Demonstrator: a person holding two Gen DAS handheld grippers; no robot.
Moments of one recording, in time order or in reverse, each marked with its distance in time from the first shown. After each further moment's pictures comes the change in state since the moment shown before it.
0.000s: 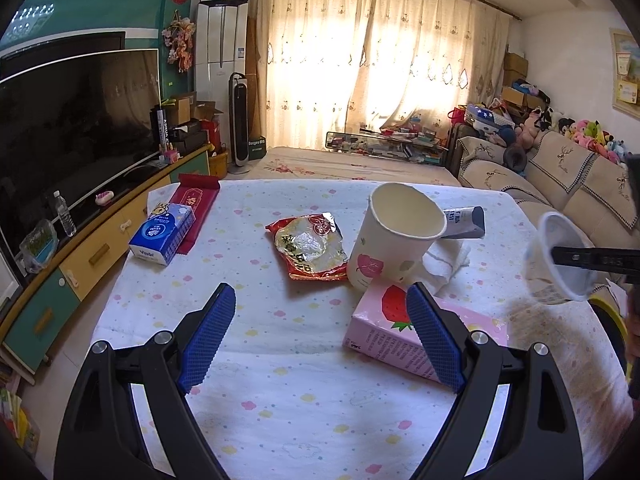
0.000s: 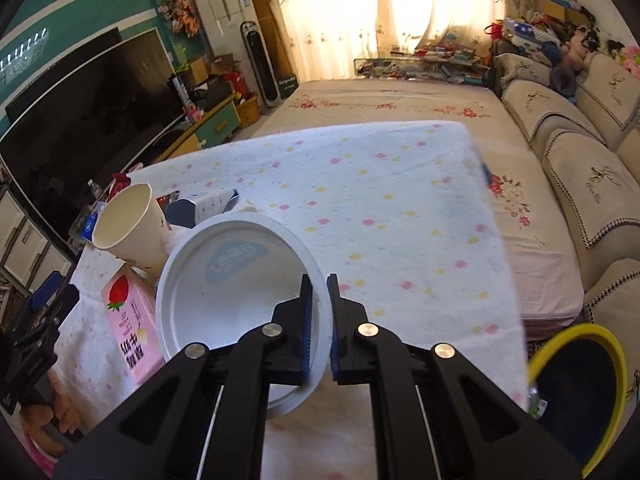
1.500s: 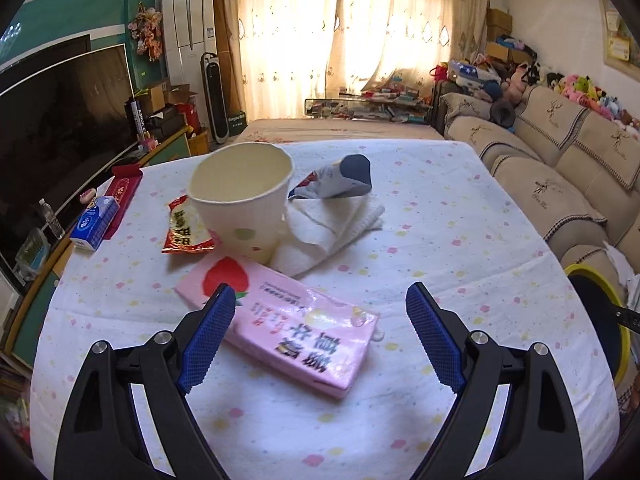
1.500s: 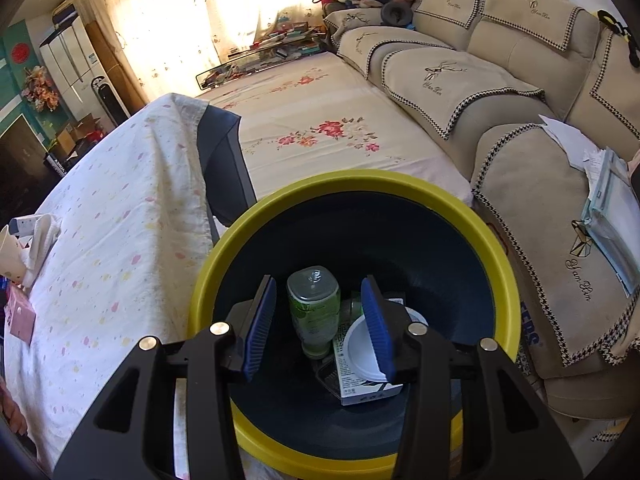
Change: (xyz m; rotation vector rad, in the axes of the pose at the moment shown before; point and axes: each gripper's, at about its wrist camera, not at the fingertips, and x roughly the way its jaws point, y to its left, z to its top) left arm 0.020 -0.129 -0.006 0.094 0.140 0.011; right arm -0.066 -0.205 -0.130 0.395 -0.007 -0.322
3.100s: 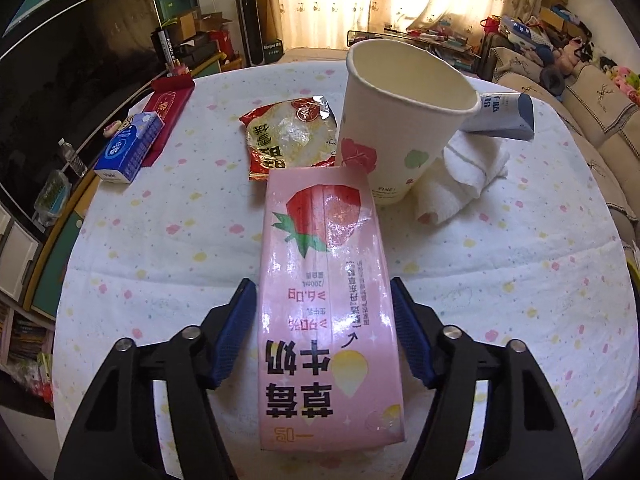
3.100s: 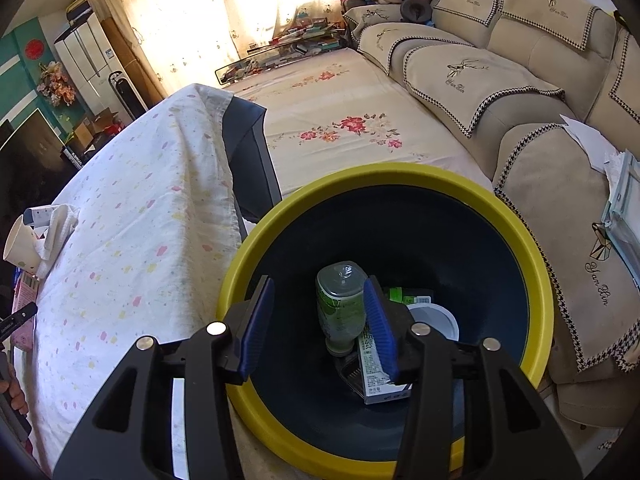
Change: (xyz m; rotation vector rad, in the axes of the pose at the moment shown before) left arm 0.048 0.092 -0.011 -0.091 0.267 0.081; right arm 0.005 0.014 -0.002 -0.019 0.014 0.066
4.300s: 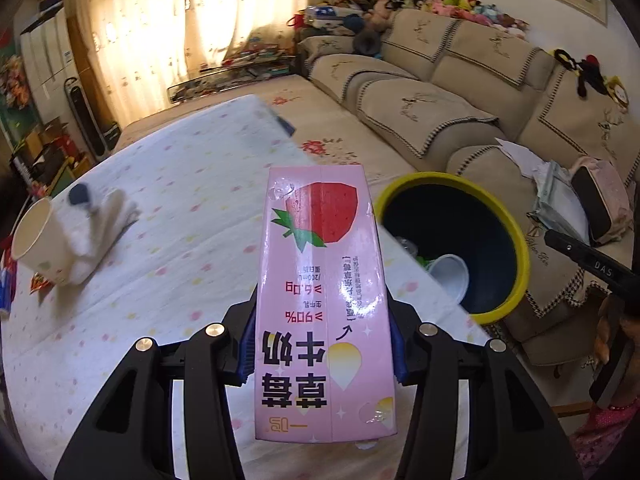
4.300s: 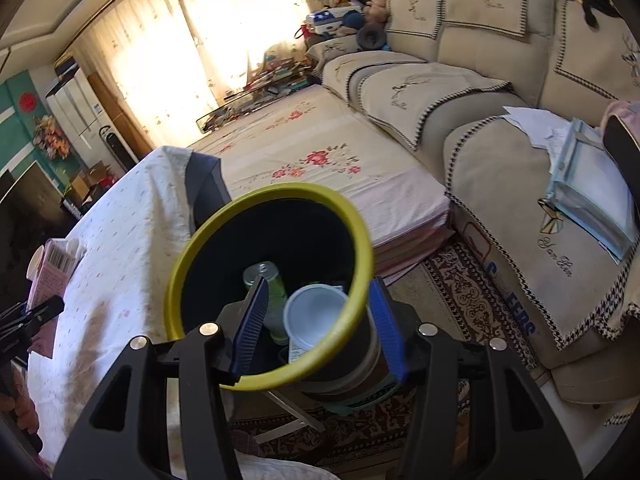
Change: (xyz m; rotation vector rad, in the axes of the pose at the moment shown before) left arm -0.124 -0.270 -0.070 0.491 -0.111 -0.386; right arm -0.097 -0.114 -0.050 0.135 -0.151 -0.005
